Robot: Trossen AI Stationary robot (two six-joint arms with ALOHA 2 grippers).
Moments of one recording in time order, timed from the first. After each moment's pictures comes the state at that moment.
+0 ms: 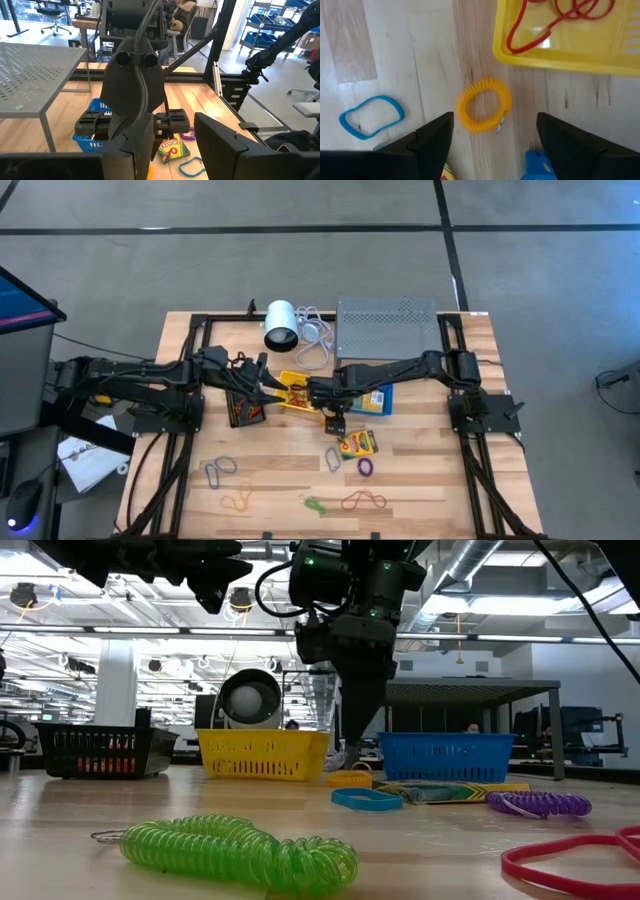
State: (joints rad) left arm 0.11 0.94 0.53 0.27 0.29 -0.06; right arm 0.01 2.05 1.57 -0.84 -0.08 0.13
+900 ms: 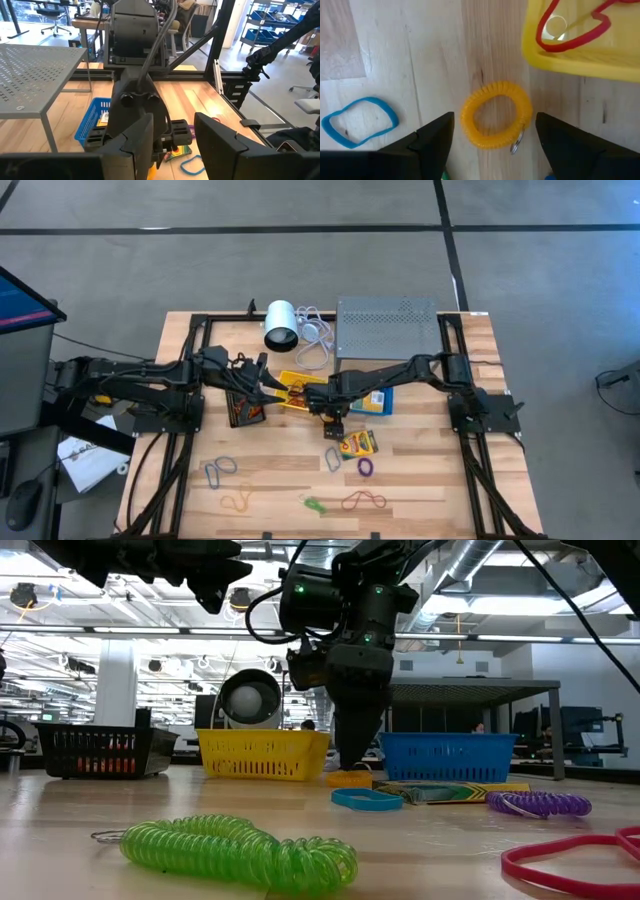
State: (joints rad) left arm 0.11 0.94 0.53 0.26 0.29 -0.04; right arm 0.02 2.13 1.57 -0.81 -0.13 0.12
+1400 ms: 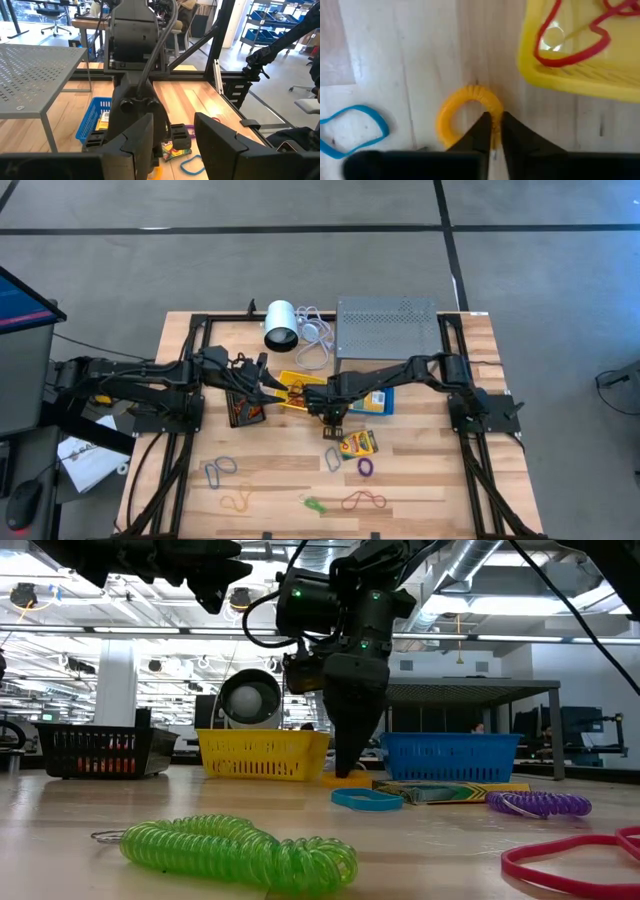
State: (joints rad) left arm 0.11 0.94 0.53 0.26 0.29 -0.04; right arm 0.01 2.15 1.57 -0.78 -0.11 0.10
